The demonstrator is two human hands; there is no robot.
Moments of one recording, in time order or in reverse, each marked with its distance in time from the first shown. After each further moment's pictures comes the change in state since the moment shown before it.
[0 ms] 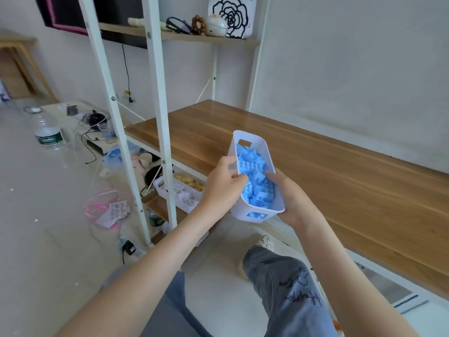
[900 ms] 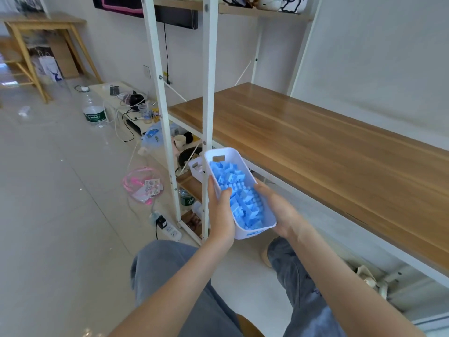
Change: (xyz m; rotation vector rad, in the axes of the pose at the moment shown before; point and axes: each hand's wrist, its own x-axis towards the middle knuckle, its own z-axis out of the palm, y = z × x) left_hand -0.038 -0.115 -0.021 -0.651 0.379 -0.222; right_hand 0.022 0.085 0.057 -0.003 -0.252 0.239
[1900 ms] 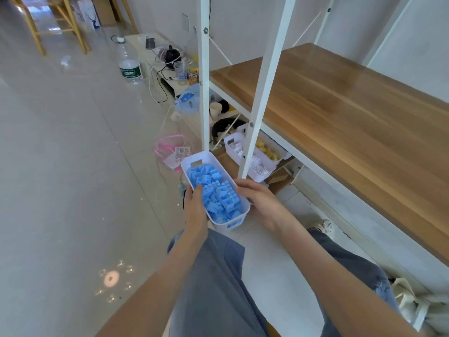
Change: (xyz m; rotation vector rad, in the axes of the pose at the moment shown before) left_hand 0.082 -0.029 -0.142 0.025 0.359 -0.189; right_hand 0.117 0.048 0.064 -0.421 0.015 0.132
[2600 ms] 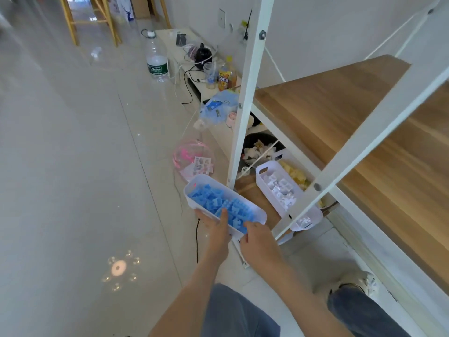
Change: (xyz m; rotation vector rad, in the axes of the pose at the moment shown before) left_hand 0.161 -0.037 0.016 -0.155 0.077 -0.087; right_hand 0.150 0.028 0.045 -1.049 0.113 -0.213
